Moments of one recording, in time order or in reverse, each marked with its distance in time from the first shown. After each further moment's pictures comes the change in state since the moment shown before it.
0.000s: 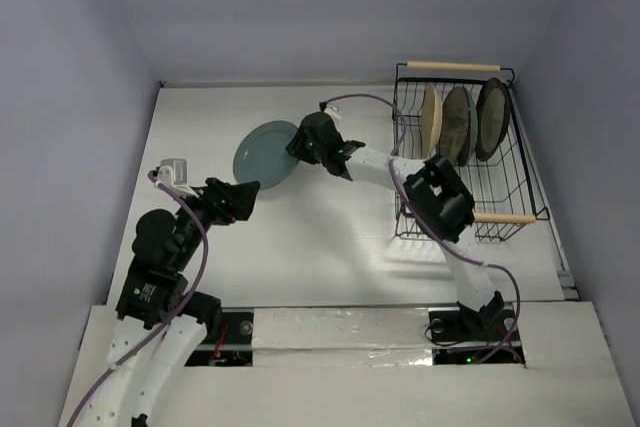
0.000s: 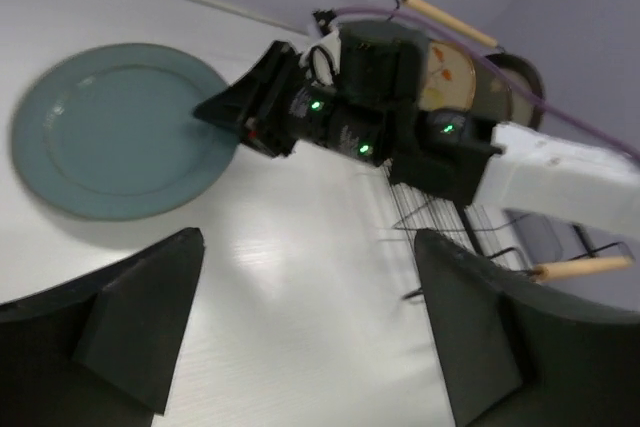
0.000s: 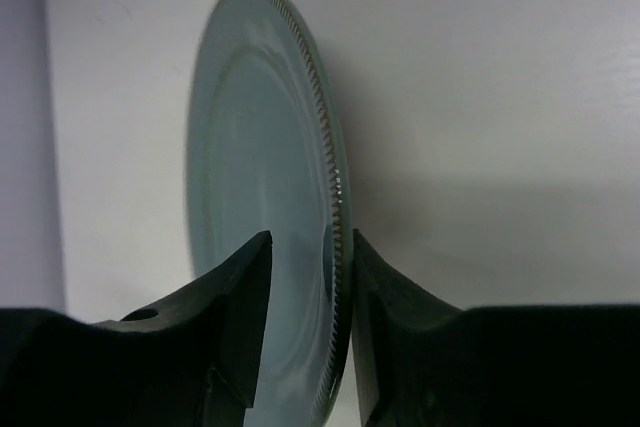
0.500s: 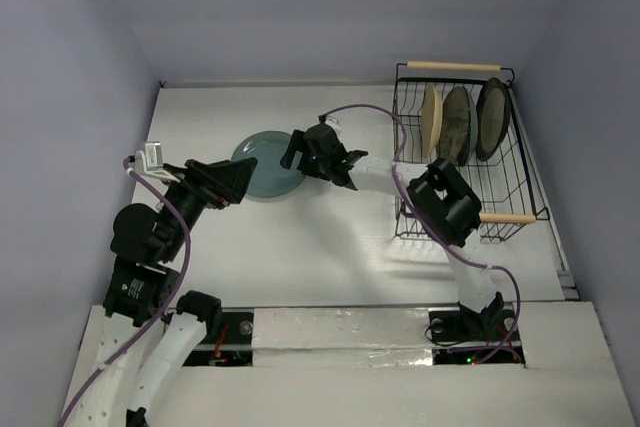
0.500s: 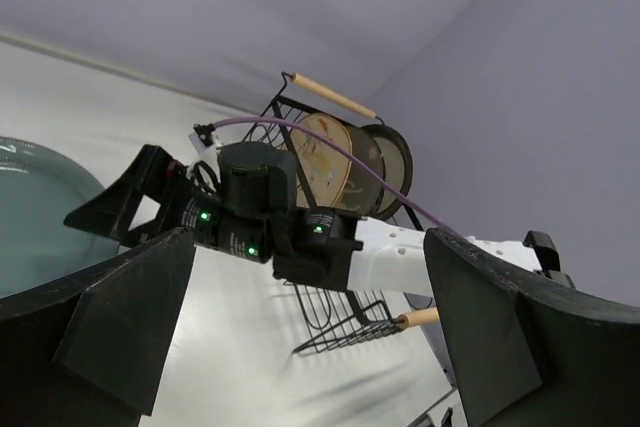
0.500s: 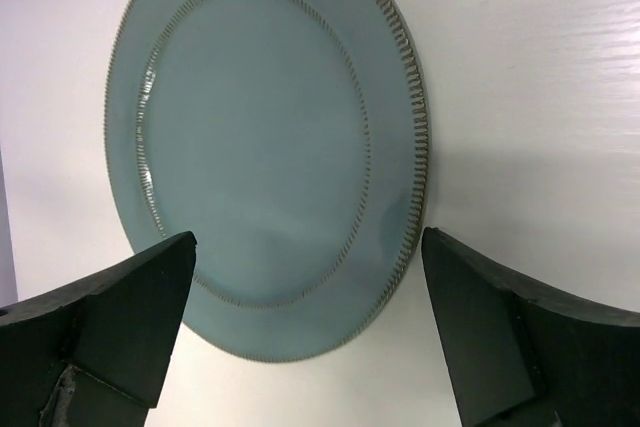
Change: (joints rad) left arm 0.000 0.092 0.162 0.101 0.056 -0.207; right arm 0.023 -0.045 -0.176 0.048 -0.059 -0.011
